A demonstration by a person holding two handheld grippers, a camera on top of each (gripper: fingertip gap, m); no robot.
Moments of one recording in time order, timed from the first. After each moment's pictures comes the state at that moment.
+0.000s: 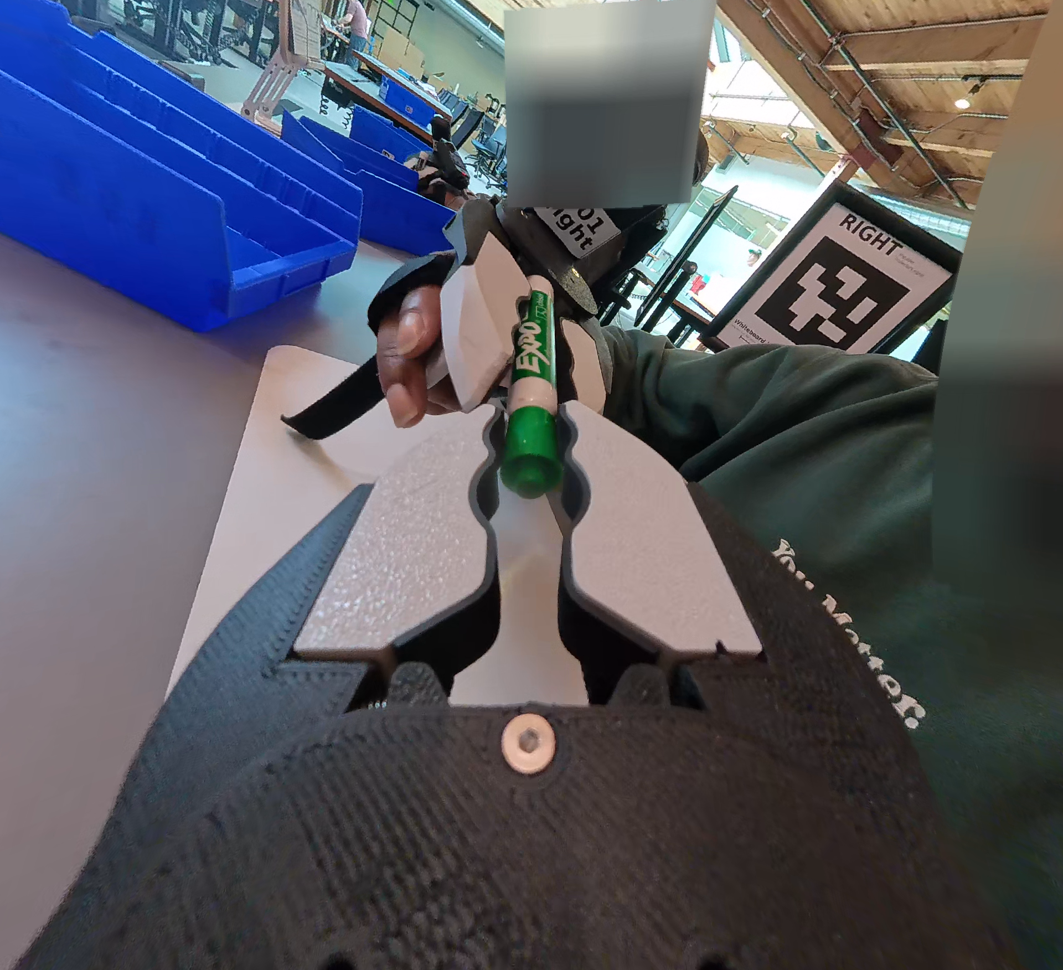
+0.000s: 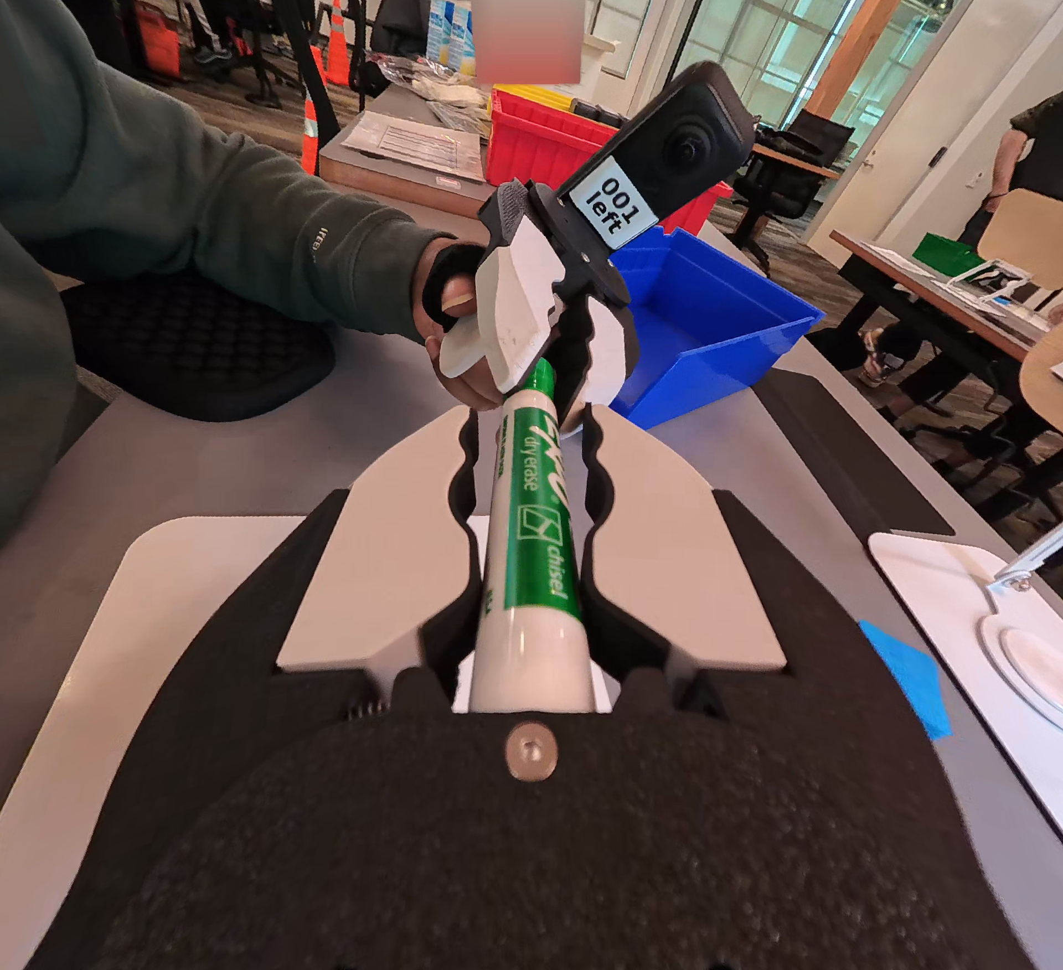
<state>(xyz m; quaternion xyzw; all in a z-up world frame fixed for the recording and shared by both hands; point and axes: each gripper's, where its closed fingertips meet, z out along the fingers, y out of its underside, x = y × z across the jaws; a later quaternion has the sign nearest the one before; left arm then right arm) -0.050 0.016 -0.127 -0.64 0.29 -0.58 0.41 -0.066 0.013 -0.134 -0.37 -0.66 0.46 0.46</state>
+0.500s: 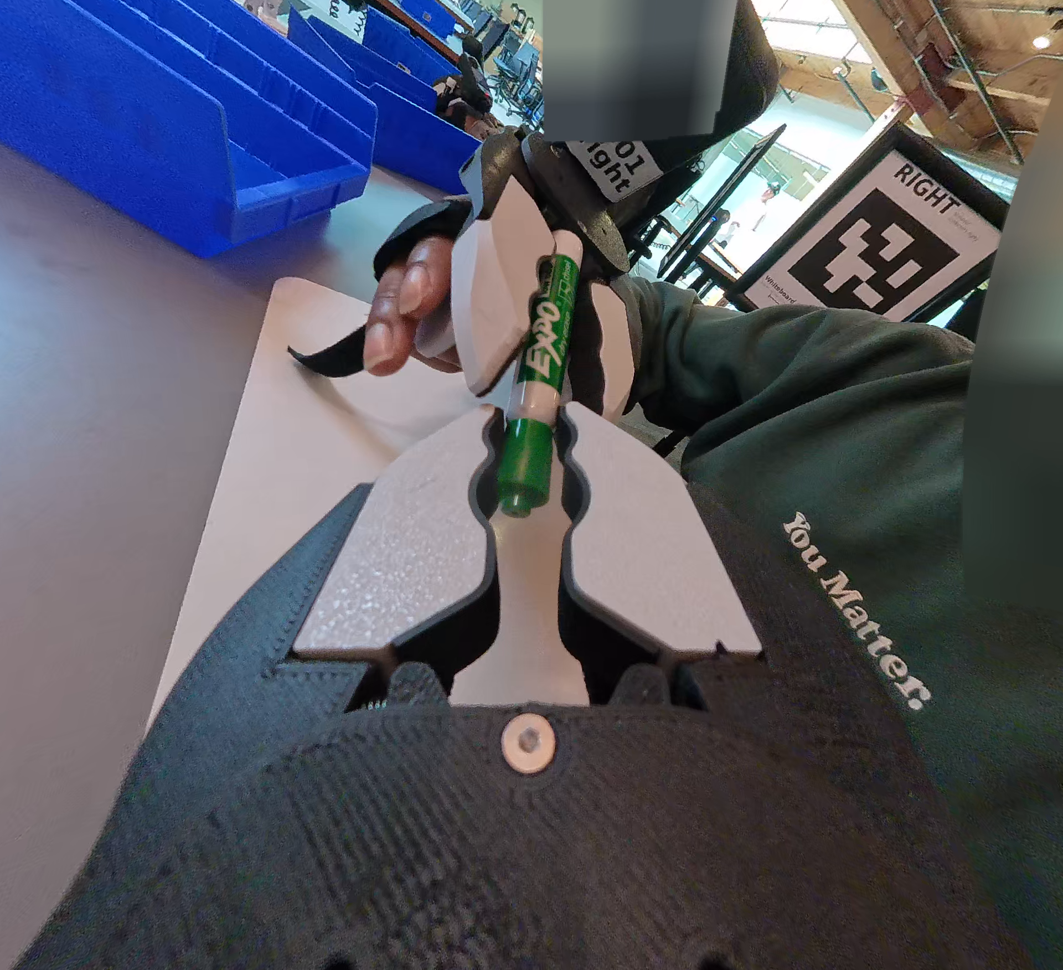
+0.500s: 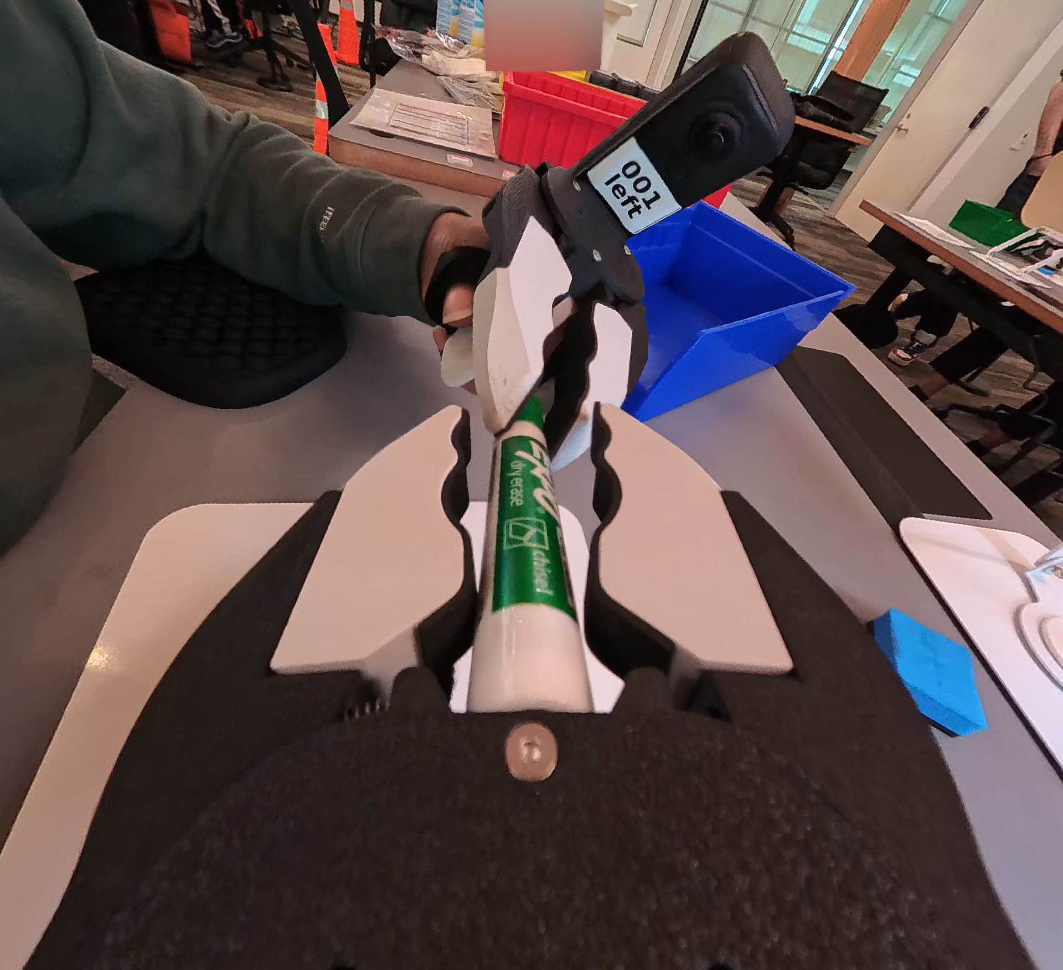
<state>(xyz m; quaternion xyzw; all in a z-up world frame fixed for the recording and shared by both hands) -0.046 0.015 -0.147 -0.68 0.30 -0.56 0.37 -0.068 0.011 -0.144 -0.39 -0.67 0.46 0.44</state>
